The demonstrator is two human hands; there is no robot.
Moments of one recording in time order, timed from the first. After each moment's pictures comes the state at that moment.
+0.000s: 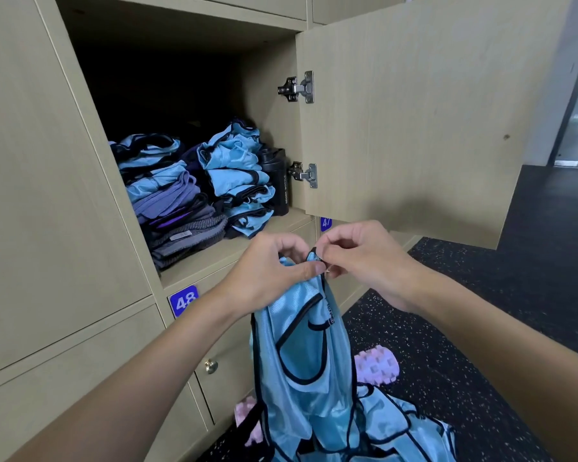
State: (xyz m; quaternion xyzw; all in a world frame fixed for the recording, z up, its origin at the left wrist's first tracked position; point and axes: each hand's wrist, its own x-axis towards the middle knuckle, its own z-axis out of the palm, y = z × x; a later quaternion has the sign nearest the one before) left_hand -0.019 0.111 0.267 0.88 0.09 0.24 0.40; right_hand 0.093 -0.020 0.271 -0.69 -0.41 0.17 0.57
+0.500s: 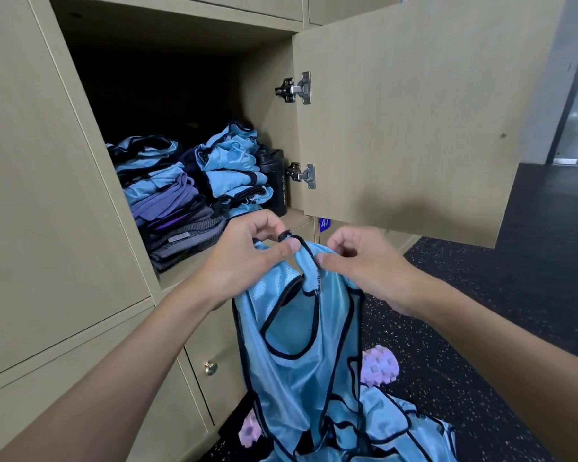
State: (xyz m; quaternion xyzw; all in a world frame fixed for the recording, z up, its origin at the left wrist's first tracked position) left_hand -0.031 0.122 0.284 0.86 0.09 0.29 0.41; right_hand 0.101 -0.022 0.259 -0.72 -0.43 0.12 0.54
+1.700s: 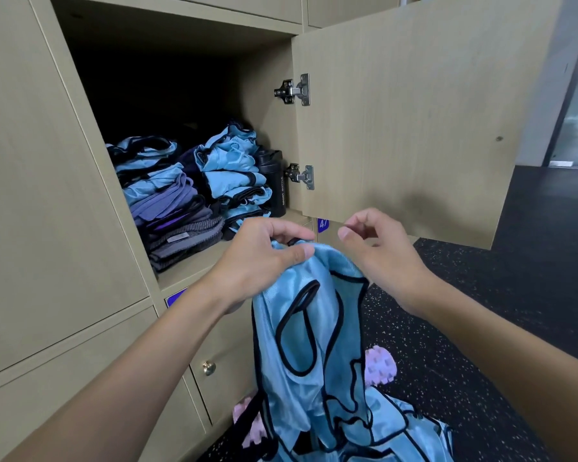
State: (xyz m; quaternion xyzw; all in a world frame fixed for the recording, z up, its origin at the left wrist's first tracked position) left_hand -0.027 0.101 0.290 0.84 0.15 0.25 0.46; right_hand 0.104 -0.031 0.263 -0.70 -0.38 0.02 0.60
